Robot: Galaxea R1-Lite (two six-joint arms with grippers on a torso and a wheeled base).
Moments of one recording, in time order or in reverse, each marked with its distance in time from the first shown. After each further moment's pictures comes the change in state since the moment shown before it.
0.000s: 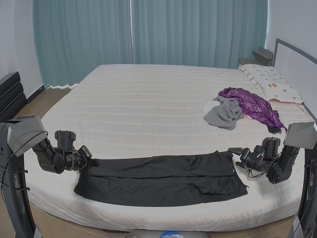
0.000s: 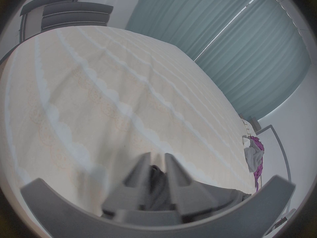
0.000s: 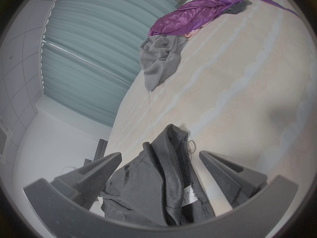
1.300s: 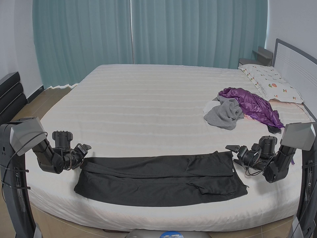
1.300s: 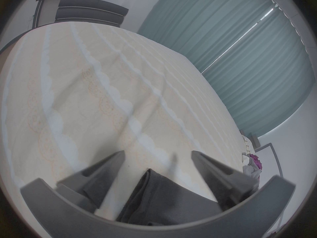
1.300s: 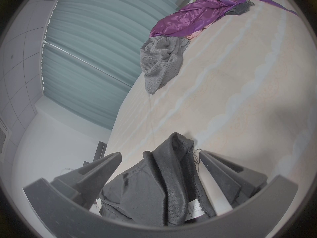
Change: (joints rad) left arm 0.043 0.046 -0.027 -0.060 0.028 -0.099; right arm 0.024 0.029 -0.060 -0.001 -0.046 0.021
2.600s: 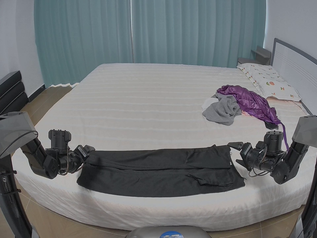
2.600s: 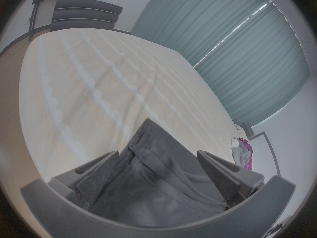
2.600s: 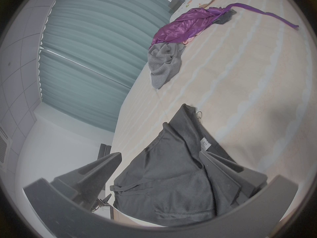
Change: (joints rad) left arm -0.079 -0.225 0.221 0.014 -0.010 0.003; right arm 0.083 -0.253 0.178 0.088 -0.088 0.094
